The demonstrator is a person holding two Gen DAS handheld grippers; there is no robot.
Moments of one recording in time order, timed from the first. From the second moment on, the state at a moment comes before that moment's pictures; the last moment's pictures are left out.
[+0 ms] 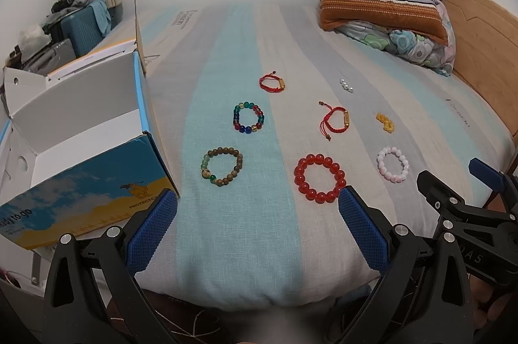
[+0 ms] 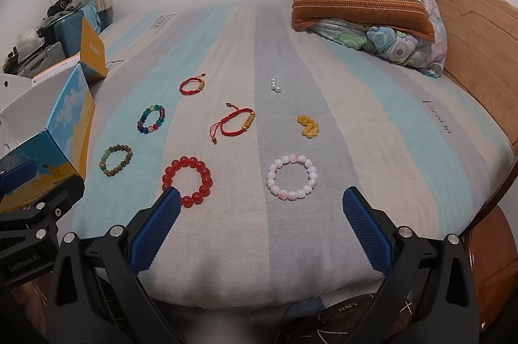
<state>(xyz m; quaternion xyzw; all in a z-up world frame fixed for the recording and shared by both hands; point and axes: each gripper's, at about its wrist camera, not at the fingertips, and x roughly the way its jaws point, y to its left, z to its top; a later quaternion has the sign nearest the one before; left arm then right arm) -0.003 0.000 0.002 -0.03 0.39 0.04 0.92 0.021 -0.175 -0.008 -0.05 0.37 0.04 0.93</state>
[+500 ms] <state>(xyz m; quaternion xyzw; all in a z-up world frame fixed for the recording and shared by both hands) -0.003 -0.001 0.003 -0.03 0.39 0.04 0.92 0.021 -0.175 -0.008 -0.05 0.37 0.04 0.93</state>
